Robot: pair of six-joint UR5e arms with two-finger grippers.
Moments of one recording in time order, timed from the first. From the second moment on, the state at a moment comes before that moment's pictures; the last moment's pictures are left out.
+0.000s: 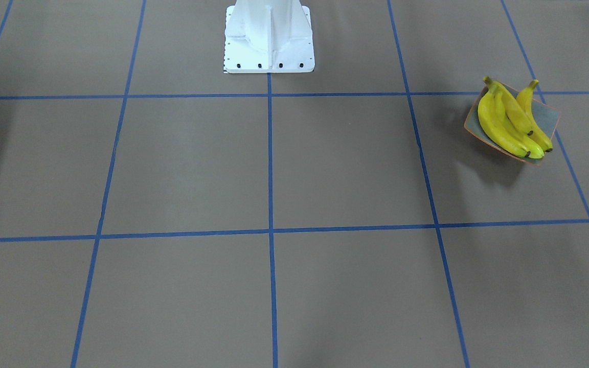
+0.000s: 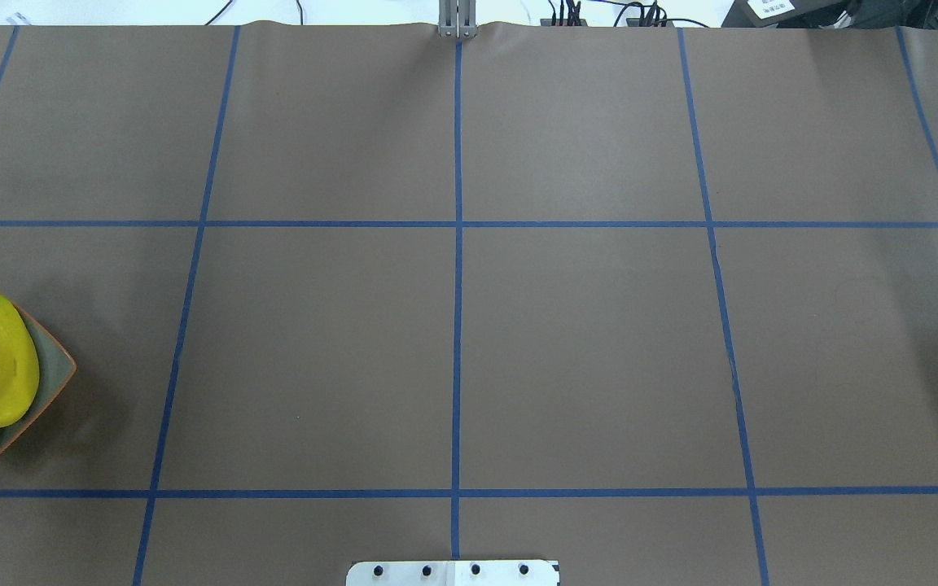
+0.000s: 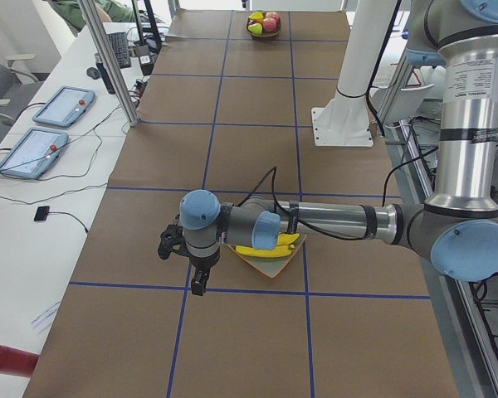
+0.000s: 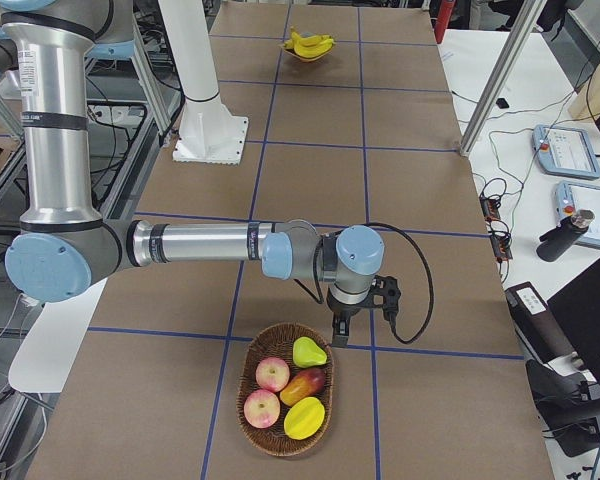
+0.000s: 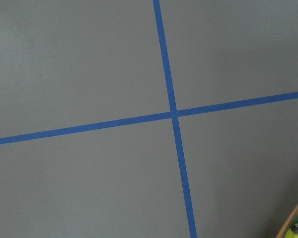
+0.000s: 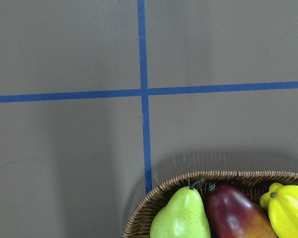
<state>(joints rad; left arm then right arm) -1.55 -1.56 -1.62 -1.68 -2.31 0.04 1.56 -1.58 1.64 -1.65 2.33 0.05</state>
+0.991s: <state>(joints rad) -1.55 -1.56 -1.61 -1.68 -2.31 0.04 1.56 -1.59 1.64 -1.65 2.33 0.05</state>
